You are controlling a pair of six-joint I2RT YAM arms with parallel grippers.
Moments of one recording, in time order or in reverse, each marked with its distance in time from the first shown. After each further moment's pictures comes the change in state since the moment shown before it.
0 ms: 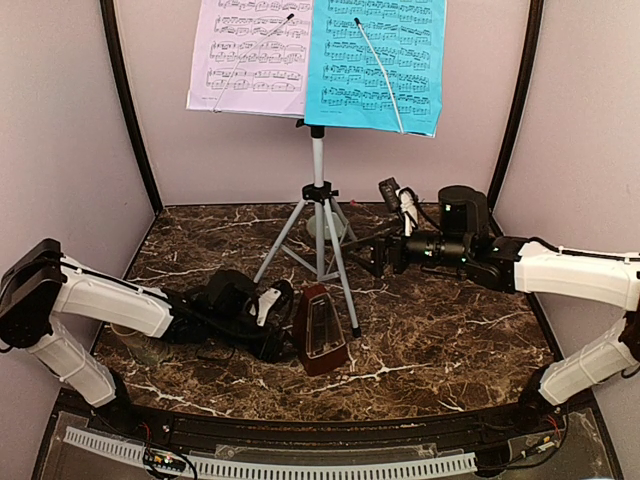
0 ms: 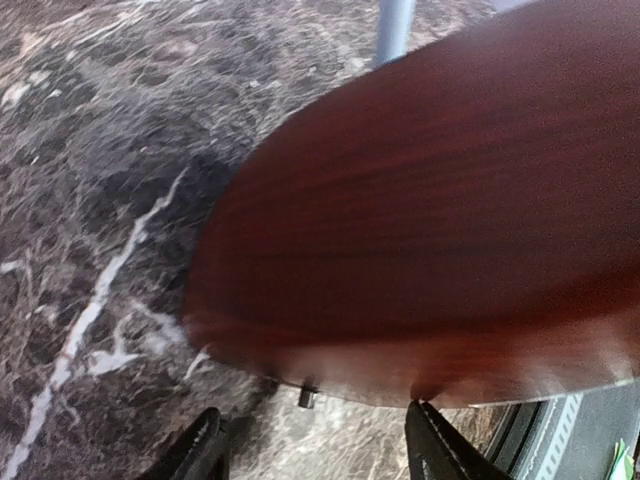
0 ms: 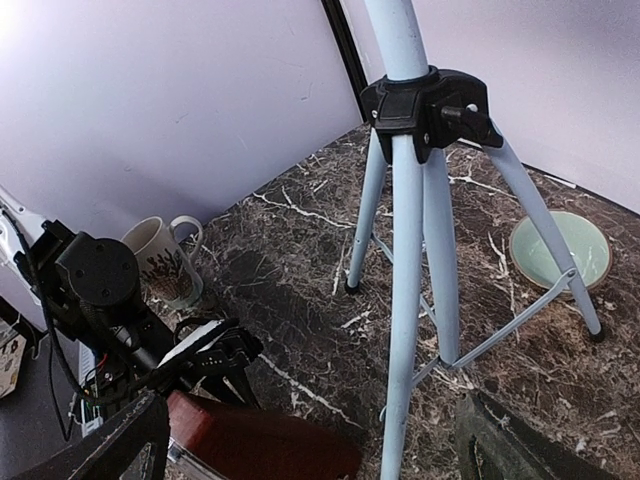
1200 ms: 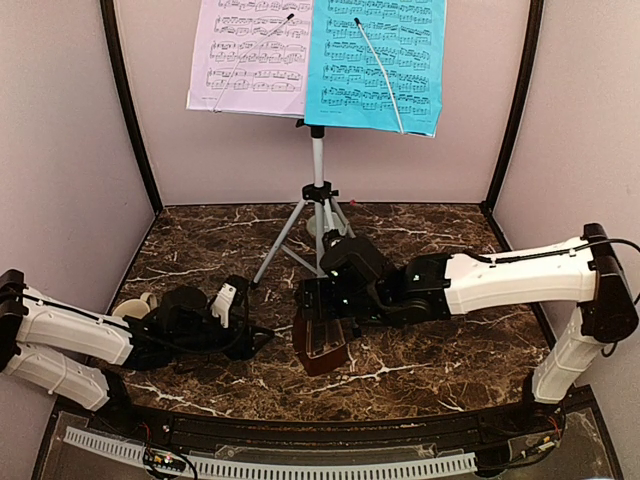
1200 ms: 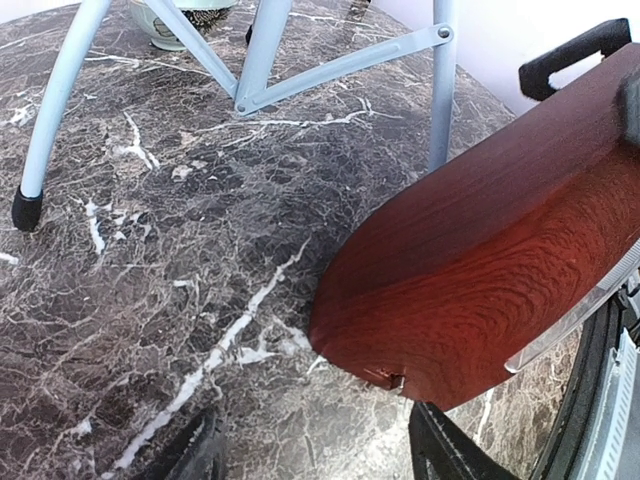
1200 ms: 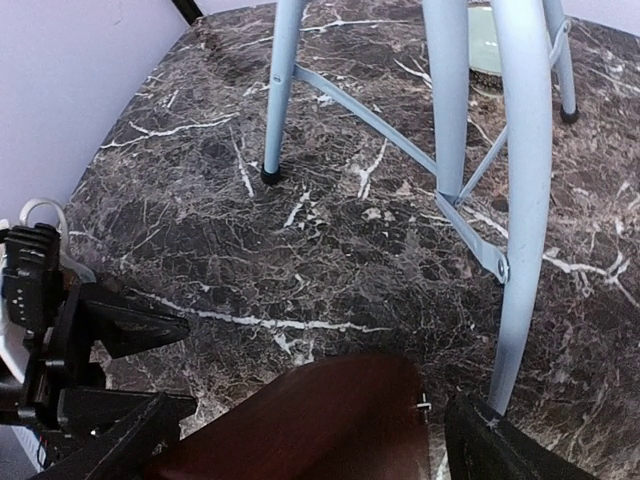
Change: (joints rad) left arm 0.009 -0.283 -0.328 0.334 -0.245 0.017; right arm 0.453 0.320 0.319 -0.431 0.772 0.494
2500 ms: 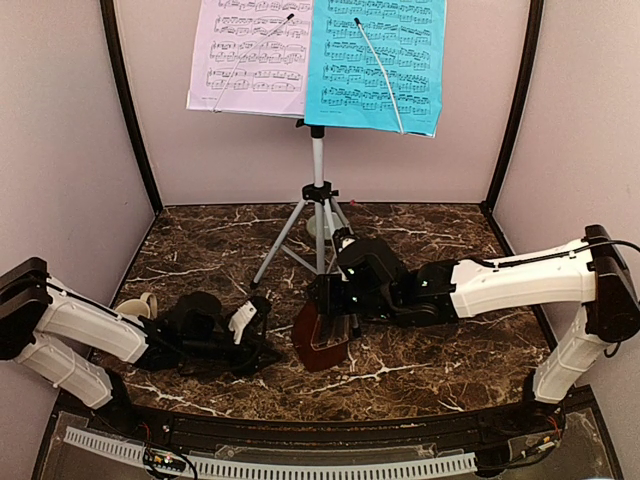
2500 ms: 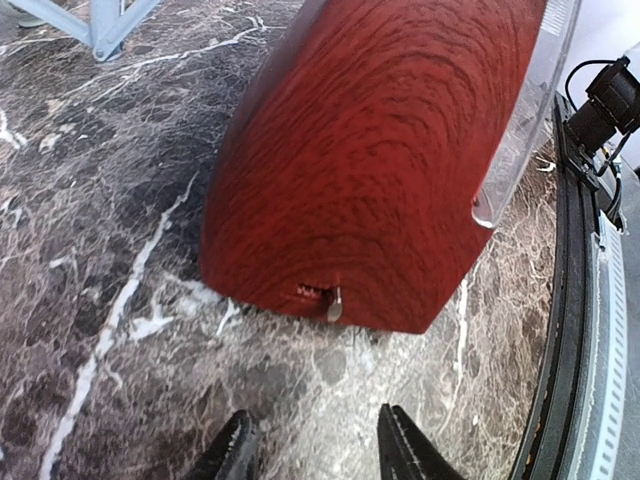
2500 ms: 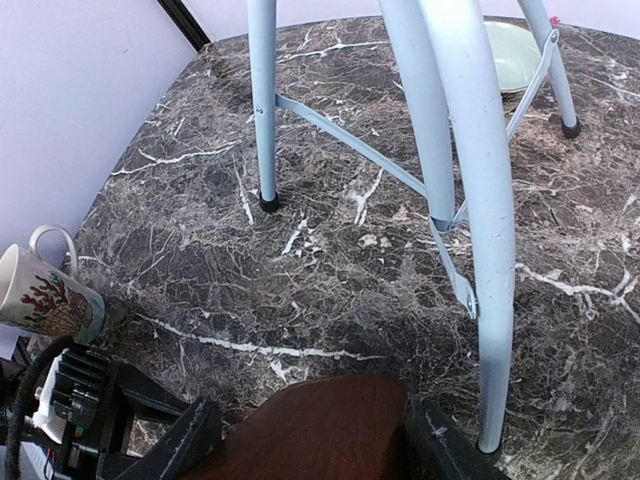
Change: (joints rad) left arm -0.010 0.135 0.014 0.024 0.233 0.183; right arm -0.051 -0.023 -0.121 0.181 -0.042 -0.021
